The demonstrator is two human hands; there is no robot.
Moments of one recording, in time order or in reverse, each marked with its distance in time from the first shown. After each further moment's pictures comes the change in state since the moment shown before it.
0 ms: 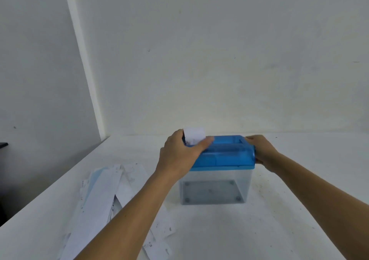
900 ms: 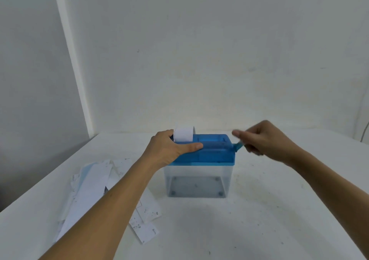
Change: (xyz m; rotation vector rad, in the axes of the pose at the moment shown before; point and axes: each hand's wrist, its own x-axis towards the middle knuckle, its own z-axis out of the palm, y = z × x) left_hand -0.012 0.016 -0.015 -0.029 -0.208 -0.056; right_hand -0.108 -0.034 -0.070 -0.218 -0.109 -0.441
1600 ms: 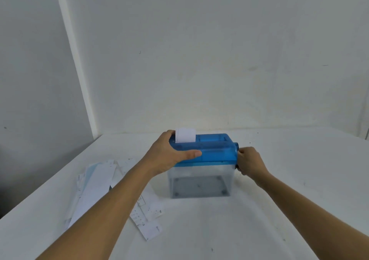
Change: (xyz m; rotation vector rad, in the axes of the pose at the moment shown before) left_hand -0.004 -0.020 -0.006 0.012 -0.037 0.062; right_hand 0.025 0.068 0.080 0.077 0.194 0.382
